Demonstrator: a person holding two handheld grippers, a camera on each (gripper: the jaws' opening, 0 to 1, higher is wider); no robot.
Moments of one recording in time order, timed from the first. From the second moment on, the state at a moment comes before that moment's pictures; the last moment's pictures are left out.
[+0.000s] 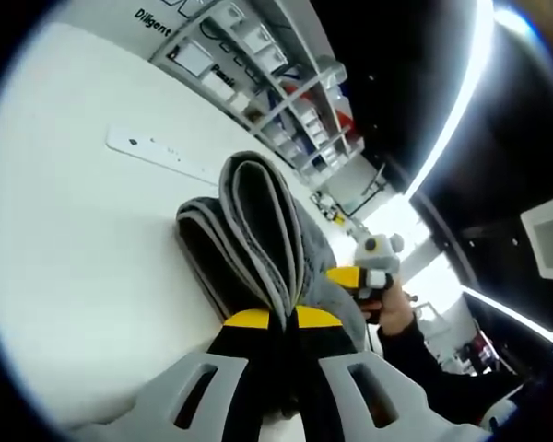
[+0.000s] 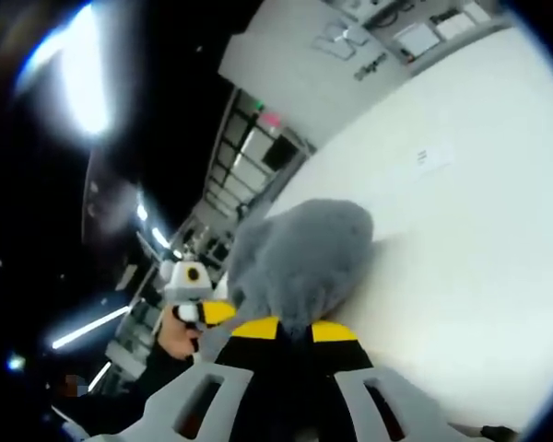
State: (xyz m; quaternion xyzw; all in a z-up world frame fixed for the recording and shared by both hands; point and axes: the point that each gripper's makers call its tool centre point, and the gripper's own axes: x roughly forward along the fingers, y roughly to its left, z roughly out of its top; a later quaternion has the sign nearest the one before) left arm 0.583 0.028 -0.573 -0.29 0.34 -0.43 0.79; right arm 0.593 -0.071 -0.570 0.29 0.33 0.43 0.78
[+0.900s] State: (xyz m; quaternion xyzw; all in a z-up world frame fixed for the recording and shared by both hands) left arm 0.541 0.033 -0.570 -0.23 0.33 -0.43 0.81; right arm 0.551 -0.063 -0.567 0.27 0.33 0.44 0.79
